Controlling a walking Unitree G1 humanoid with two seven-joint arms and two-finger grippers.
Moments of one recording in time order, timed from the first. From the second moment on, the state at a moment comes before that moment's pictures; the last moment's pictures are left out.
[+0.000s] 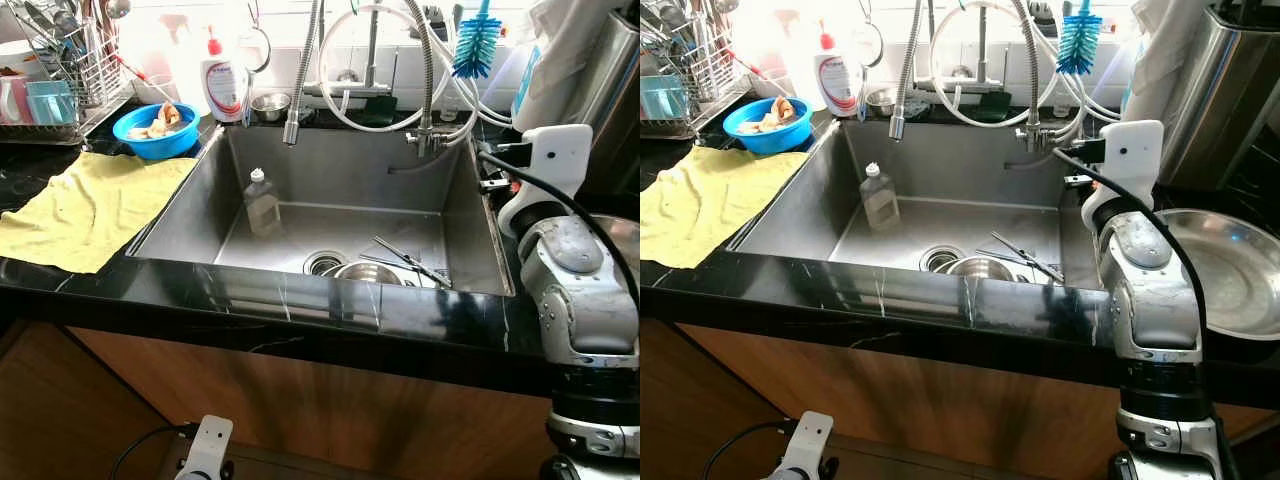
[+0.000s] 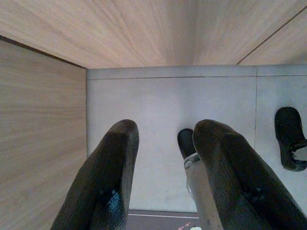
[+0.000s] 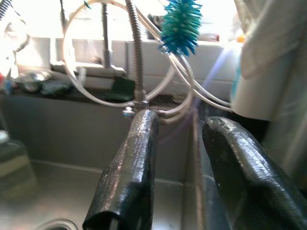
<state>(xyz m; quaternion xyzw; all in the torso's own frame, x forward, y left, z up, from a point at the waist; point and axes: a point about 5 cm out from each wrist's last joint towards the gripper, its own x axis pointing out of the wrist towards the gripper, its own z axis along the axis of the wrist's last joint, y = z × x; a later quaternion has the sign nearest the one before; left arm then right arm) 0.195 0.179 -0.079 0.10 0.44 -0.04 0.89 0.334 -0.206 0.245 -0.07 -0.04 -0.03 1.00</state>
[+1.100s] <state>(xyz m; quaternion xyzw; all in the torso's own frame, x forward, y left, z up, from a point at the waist) 0.196 0.179 -0.078 0.10 0.44 -0.04 0.89 0.241 -0.337 0.240 0.10 -0.03 -0.38 0.92</state>
